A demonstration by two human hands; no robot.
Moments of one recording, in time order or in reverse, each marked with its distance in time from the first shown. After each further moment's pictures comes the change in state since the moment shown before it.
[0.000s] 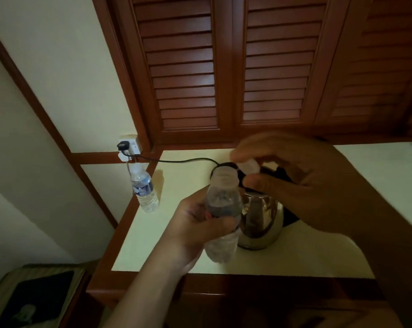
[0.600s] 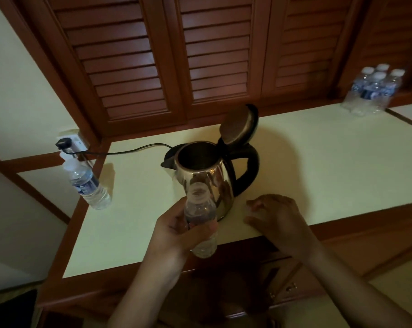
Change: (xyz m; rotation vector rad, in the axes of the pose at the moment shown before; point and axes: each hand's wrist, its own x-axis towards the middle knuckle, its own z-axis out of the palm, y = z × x) left_hand -0.020 -0.060 0.040 0.128 0.193 -0.114; right_hand -0.187 0.135 0.063 -0.343 0.064 0.649
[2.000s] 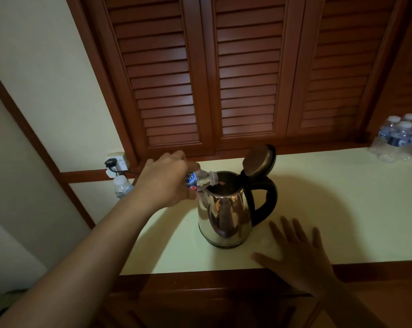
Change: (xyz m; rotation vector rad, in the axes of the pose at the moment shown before) left_hand 0.074 0.135 -0.027 1.835 -0.005 0.186; right_hand 0.005 -0.002 -0.002 -0.520 -0.350 0.158
